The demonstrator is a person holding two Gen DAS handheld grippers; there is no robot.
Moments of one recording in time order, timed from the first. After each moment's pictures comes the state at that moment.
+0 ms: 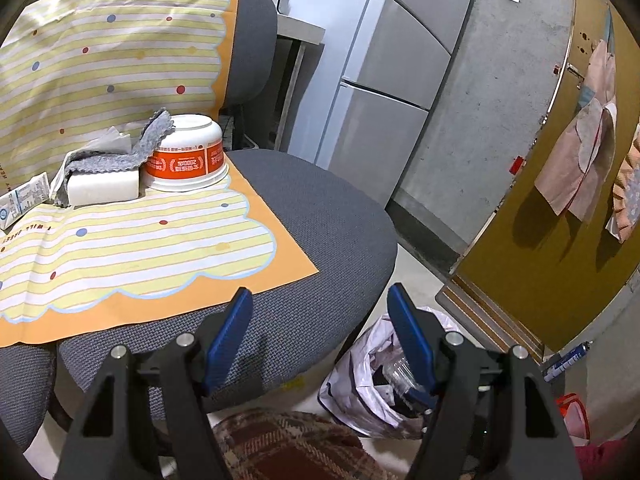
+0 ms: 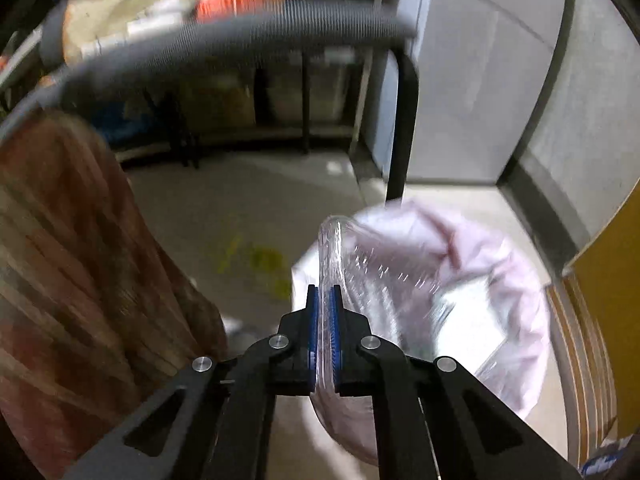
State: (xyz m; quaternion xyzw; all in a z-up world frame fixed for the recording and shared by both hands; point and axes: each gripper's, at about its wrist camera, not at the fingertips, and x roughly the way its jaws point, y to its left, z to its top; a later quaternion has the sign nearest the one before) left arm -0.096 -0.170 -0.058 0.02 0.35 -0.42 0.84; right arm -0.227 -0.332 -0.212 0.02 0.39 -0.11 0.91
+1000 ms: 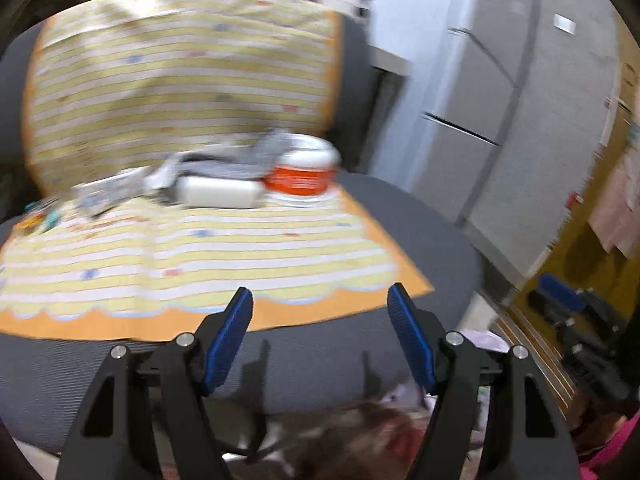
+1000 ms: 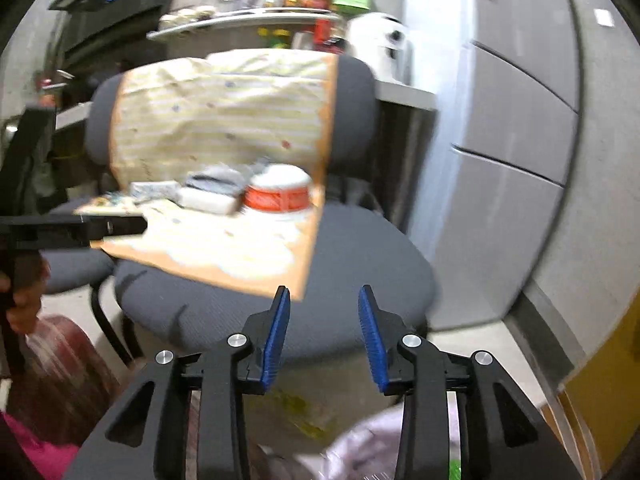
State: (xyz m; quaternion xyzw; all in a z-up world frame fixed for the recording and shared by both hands) left arm -0.059 -0.078 -0.051 -0.01 0.34 -0.29 0.90; right arm -0.183 -0.295 -0.043 -0.03 0.21 -0.05 0.98
